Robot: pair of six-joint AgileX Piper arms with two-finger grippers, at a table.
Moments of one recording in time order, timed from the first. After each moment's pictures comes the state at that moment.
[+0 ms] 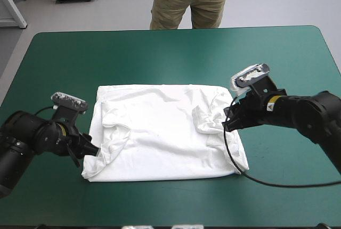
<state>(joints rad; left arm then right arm) -0.37 1.03 -1.02 0.17 1.25 -0.03 0.44 1.12 -1.18 0.18 0.93 -0.19</state>
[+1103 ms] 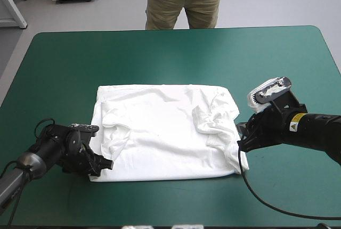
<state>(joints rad) -0.25 1.28 -0.66 0.01 0.96 -0.13 0.44 0.96 -1.18 0.18 1.10 -0.15</state>
